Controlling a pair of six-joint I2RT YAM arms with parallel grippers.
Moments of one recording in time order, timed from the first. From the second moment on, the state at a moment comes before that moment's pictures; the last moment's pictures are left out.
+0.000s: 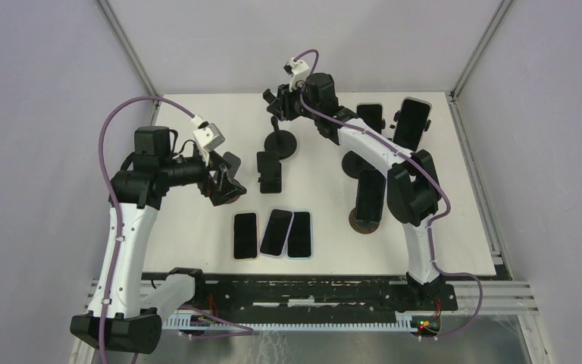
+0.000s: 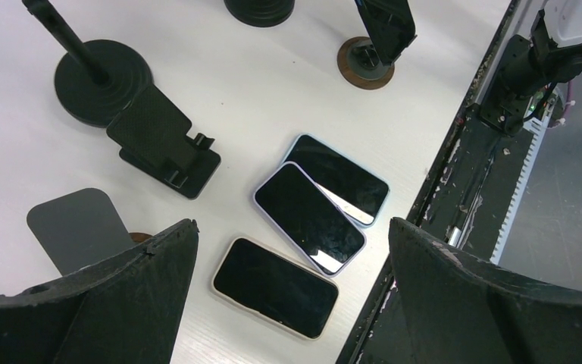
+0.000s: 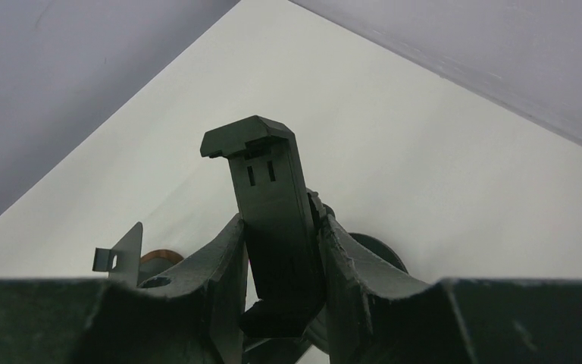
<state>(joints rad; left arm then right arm) -0.07 1.01 1.25 -0.96 0.90 0.46 0.58 2.11 1.85 0.03 -0.28 0.18</state>
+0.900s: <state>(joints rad) -0.07 1.02 1.21 -0.97 0.90 0.47 0.54 2.13 1.79 0.12 -0.24 0.14</state>
